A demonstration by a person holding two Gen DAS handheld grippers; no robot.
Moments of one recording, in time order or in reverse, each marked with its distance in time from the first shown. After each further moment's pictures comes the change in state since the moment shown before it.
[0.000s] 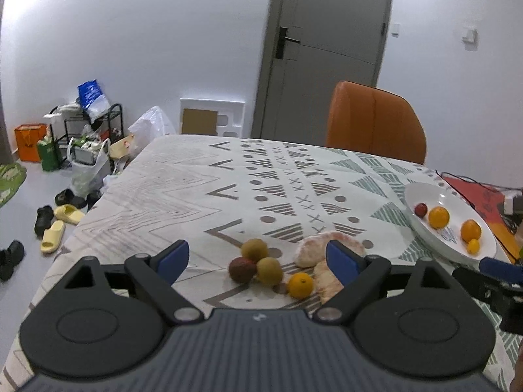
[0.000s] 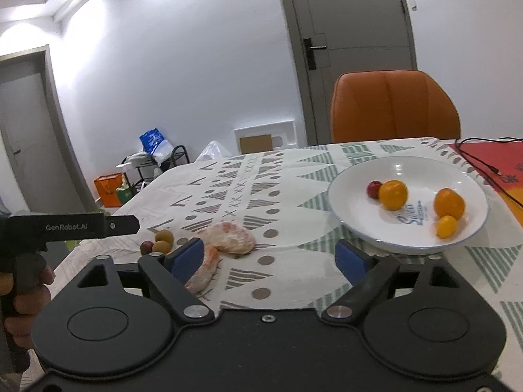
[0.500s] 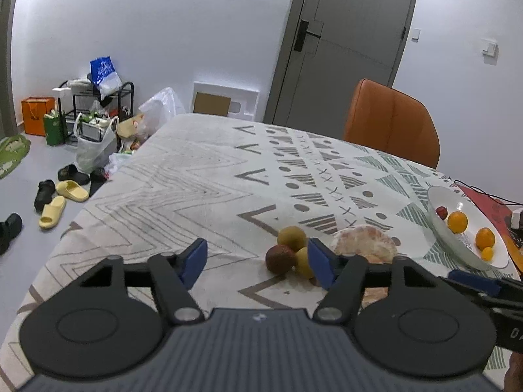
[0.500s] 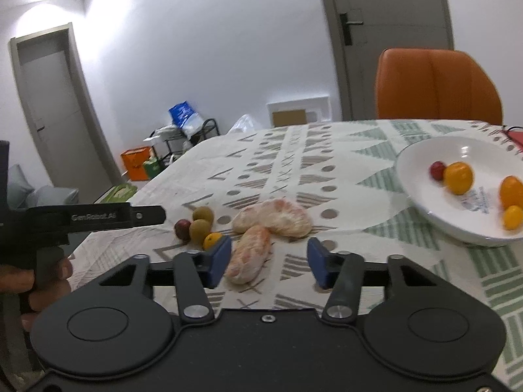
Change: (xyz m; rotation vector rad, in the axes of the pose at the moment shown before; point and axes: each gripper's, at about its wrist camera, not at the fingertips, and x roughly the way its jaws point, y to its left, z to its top) left arm 0.017 0.037 -0.007 -0.079 0.037 -0.002; right arm 0.040 0.035 -0.004 -0.033 0.102 0.115
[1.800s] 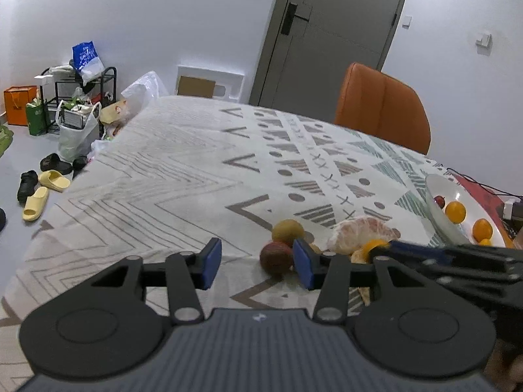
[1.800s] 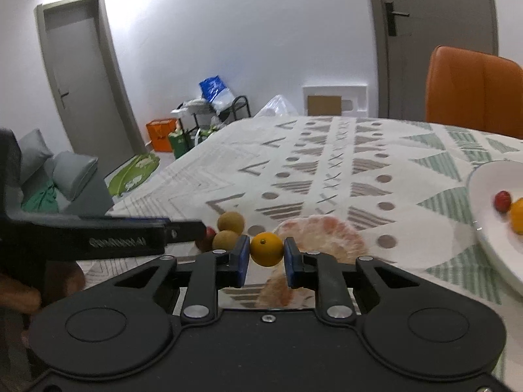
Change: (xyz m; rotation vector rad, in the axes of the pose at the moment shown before) left arm 0.028 0.004 0.003 0.008 0.069 -0.059; right arm 0.046 0.023 0.025 -0.100 0.065 0.076
